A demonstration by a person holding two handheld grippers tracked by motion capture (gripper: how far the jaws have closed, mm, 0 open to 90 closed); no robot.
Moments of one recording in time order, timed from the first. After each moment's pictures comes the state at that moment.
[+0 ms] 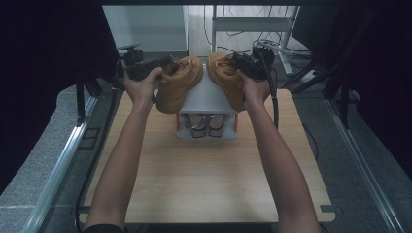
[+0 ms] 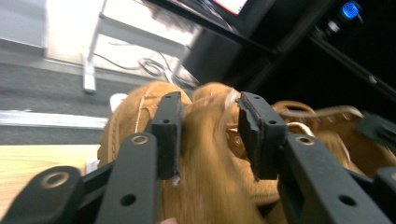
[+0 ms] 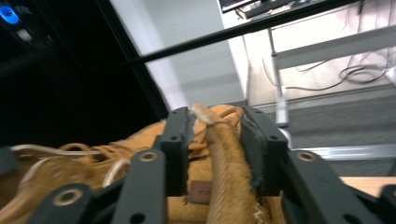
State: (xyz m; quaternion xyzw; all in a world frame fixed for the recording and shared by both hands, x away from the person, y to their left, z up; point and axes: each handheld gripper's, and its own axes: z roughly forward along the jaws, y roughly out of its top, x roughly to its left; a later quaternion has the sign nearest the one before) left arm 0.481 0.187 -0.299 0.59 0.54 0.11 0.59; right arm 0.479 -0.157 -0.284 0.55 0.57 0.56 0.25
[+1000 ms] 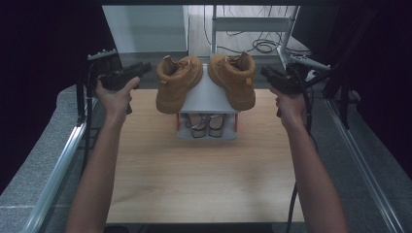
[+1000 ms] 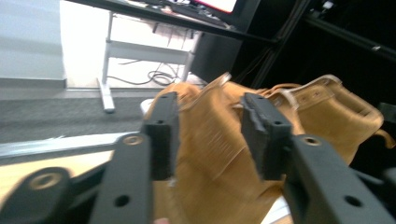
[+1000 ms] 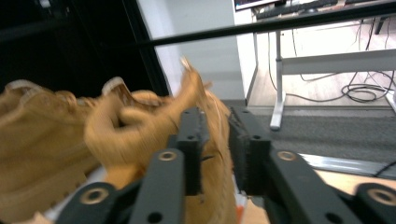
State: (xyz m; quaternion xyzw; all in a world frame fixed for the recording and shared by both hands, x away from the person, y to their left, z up) left arm 0.424 0.237 -0.289 0.63 0.50 0.19 0.57; right arm 0.438 -0.242 -0.295 0.49 0.62 0.55 0.25
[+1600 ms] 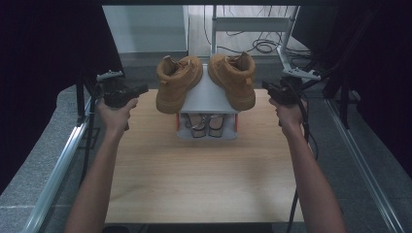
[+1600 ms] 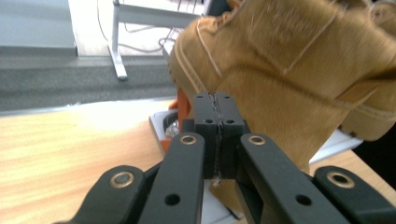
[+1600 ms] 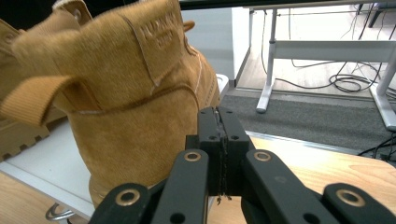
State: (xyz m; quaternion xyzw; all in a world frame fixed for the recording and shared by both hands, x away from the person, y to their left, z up) left arm 0.422 0.243 -0.343 0.67 0.51 0.17 0.52; right arm 0.442 -0.247 -0.336 0.48 0.66 0.51 0.27
